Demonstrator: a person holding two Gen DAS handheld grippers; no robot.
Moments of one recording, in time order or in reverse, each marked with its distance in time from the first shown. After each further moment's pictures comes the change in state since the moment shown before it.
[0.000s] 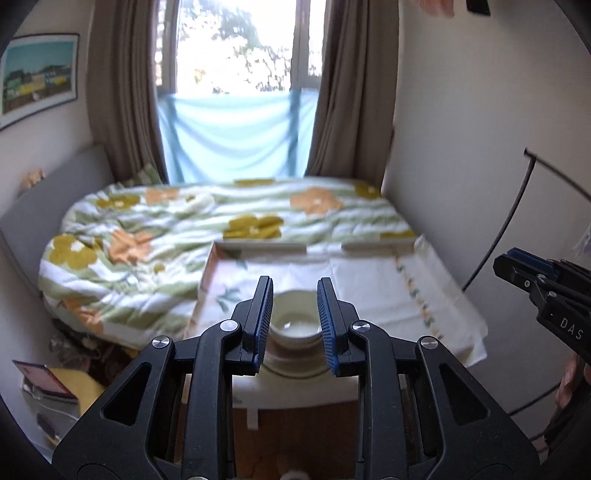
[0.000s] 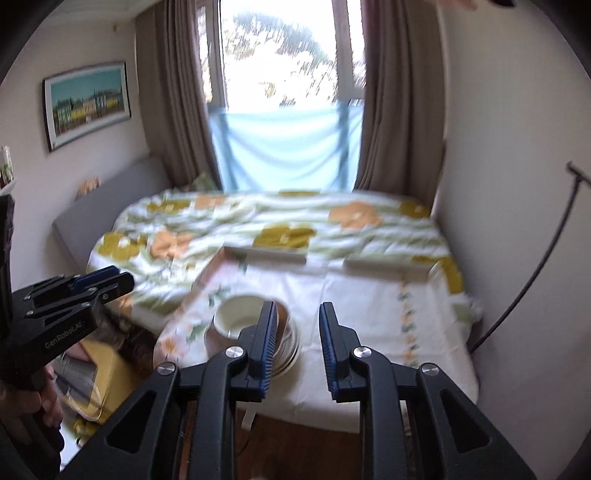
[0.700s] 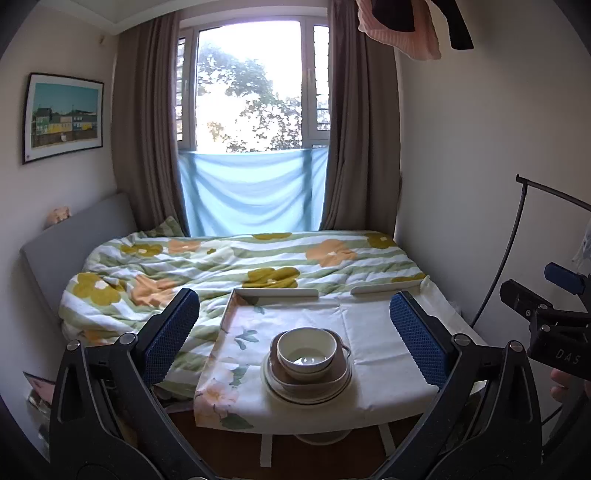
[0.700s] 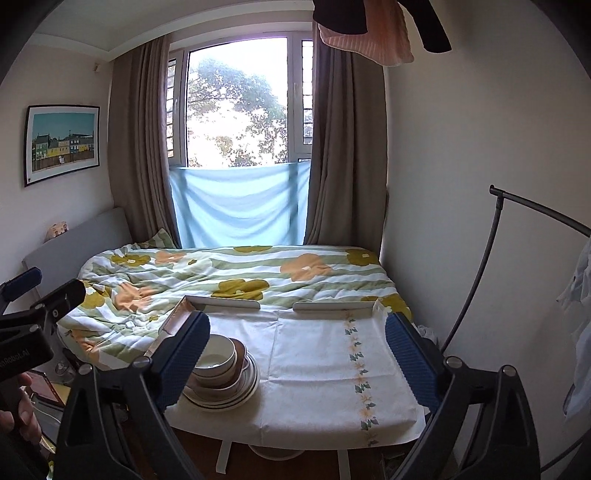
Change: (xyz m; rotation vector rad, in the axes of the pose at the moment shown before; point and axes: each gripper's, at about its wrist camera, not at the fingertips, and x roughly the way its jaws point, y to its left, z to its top) left arm -0.062 -0.023 -0.013 0.028 -0.200 0.088; right arm -0.057 -0.006 -0.025 0.049 -0.177 -0.166
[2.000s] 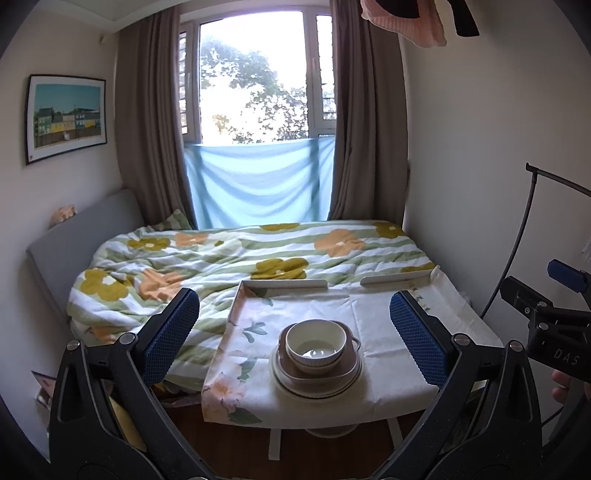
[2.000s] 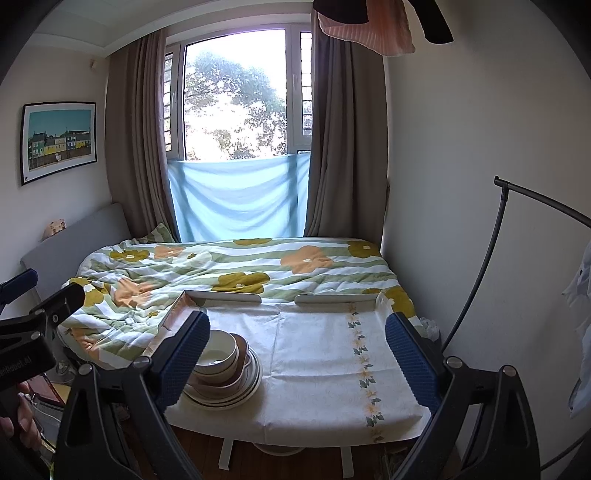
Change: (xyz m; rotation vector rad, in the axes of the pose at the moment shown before) left arm 0.013 0.004 -0.009 0.013 0.037 0.034; right arm 0.010 0.005 -0.008 0.006 0.026 -0.005
